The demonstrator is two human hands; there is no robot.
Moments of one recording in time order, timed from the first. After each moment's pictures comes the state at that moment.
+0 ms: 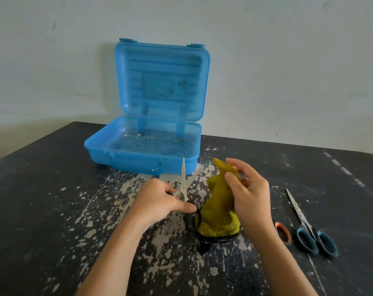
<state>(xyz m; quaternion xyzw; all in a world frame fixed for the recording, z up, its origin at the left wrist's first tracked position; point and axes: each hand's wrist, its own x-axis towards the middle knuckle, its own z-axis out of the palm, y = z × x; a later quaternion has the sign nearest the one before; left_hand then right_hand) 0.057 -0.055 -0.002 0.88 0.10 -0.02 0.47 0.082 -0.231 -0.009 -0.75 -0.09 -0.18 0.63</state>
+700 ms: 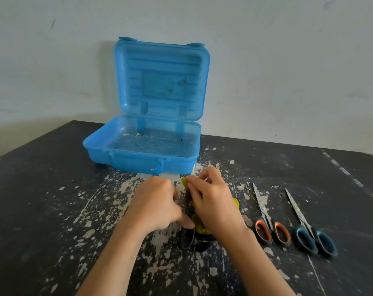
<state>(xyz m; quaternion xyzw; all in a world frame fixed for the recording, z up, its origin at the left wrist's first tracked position) 0.047 -0.062 0.015 0.99 0.03 0.02 0.16 0.081 -0.188 -0.022 -0.86 -0.28 -0.31 0.31</state>
